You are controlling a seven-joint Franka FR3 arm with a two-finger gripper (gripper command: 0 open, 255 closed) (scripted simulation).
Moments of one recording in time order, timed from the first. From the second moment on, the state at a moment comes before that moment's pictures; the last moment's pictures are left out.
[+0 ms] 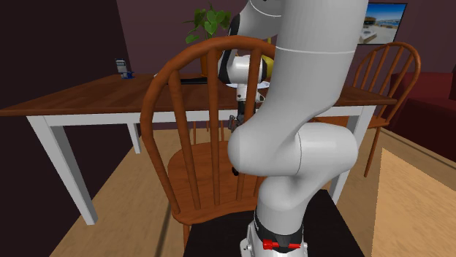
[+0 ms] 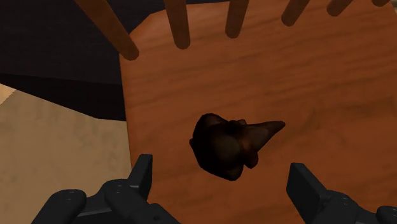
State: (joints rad) arm 0.10 -0.11 0.08 -2.47 0.08 1.94 0.10
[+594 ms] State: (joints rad) arm 0.10 -0.12 0.08 -2.49 0.08 1.99 0.09
